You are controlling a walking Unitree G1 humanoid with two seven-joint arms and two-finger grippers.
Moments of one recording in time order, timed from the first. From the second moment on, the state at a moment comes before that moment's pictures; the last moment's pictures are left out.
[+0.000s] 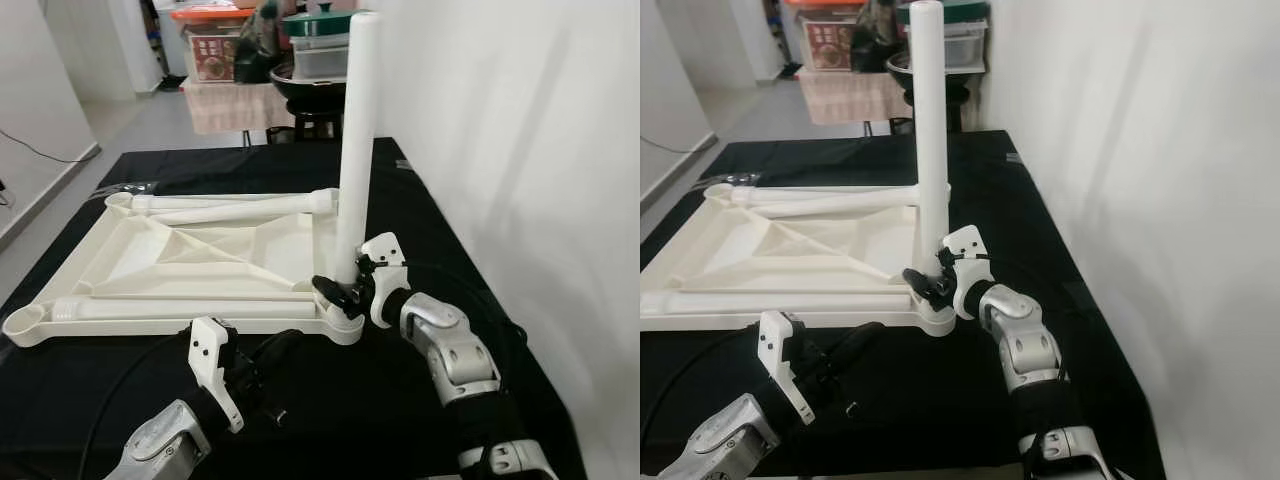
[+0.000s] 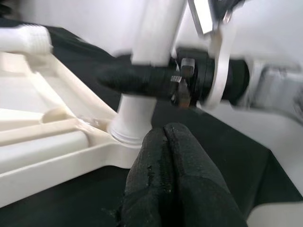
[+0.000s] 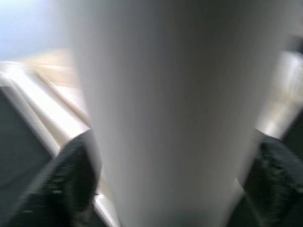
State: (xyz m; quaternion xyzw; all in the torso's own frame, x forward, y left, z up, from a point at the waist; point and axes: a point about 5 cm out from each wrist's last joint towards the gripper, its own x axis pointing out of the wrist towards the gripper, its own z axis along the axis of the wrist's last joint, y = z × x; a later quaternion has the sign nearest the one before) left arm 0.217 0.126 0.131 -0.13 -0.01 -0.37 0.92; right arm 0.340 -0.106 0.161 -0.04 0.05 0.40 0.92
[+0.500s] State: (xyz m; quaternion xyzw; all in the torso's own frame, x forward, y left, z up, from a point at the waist) left arm 0.213 0.121 0.129 -0.11 0.00 -0.39 0.92; right arm 0.355 -0.113 0.171 -0.05 0.06 0.57 0.82
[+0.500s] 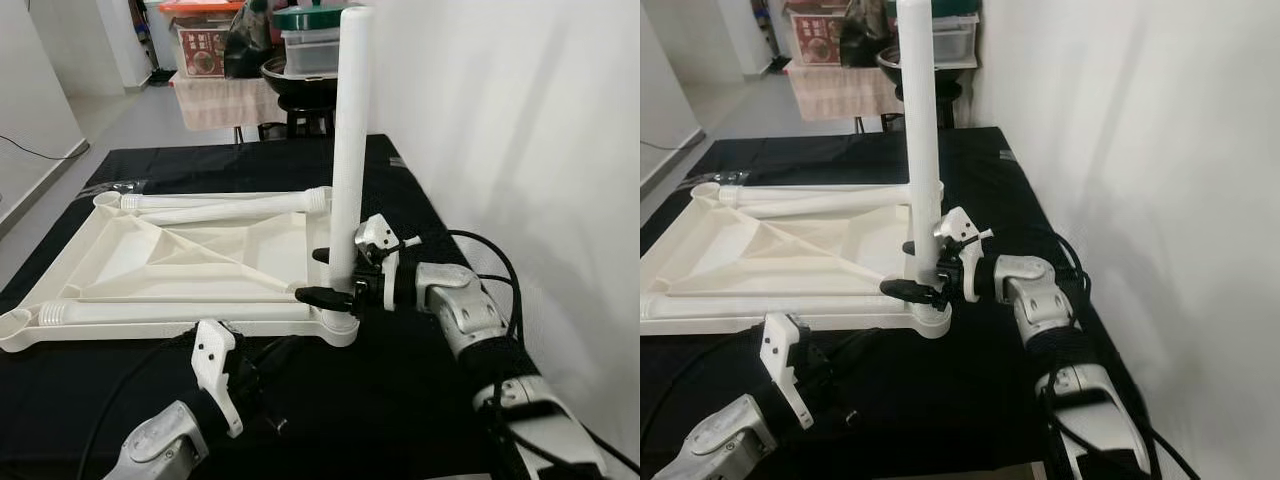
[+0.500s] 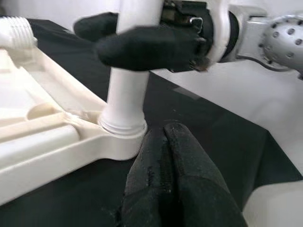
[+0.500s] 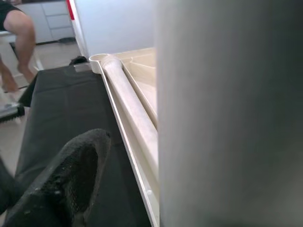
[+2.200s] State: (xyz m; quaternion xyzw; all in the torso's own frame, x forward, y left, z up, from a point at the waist) left arm 0.205 0.095 0.070 -0.09 0.08 -0.41 0.90; right arm 0.346 -0.140 0.141 -0.08 0.06 0.50 0.86
